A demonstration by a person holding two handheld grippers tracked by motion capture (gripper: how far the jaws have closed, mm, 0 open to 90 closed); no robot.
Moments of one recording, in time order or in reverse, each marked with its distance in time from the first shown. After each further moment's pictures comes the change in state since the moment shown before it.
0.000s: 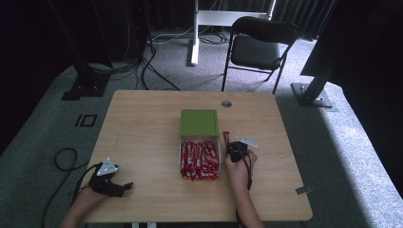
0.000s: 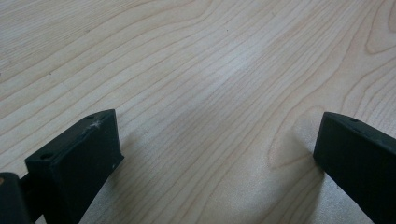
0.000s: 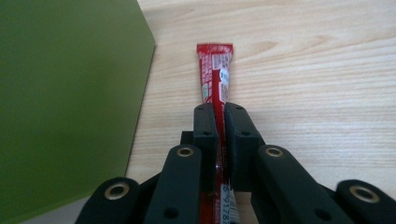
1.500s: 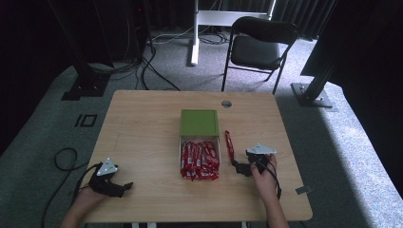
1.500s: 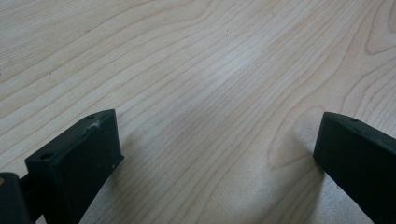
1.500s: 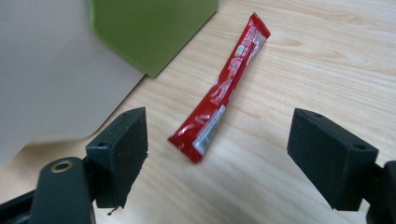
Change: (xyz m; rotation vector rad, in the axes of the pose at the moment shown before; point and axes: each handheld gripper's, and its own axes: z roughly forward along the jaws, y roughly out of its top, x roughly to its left) left arm 0.000 0.000 0.000 -0.002 0.000 -0.002; right arm -0.058 -0.004 -0.057 0.048 0.311 -0.404
